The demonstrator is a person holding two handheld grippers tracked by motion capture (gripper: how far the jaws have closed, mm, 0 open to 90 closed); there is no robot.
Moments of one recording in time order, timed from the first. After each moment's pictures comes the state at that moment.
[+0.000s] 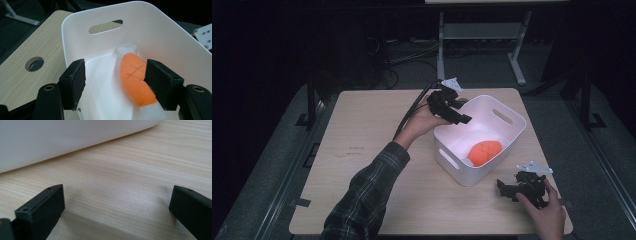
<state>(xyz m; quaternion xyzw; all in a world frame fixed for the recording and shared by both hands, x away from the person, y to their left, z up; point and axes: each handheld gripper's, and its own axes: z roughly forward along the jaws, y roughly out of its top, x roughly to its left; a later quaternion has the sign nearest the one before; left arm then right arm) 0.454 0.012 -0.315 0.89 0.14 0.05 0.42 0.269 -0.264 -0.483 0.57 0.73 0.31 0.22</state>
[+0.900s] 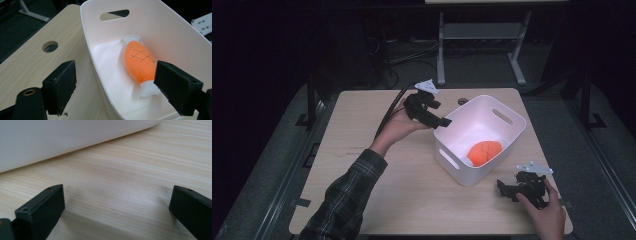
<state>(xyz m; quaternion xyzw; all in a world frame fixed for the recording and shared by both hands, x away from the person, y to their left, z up) 0.437 0.073 -0.311 0.88 0.18 0.06 0.43 0.269 -0.264 -0.483 0.57 0.73 0.31 0.22</state>
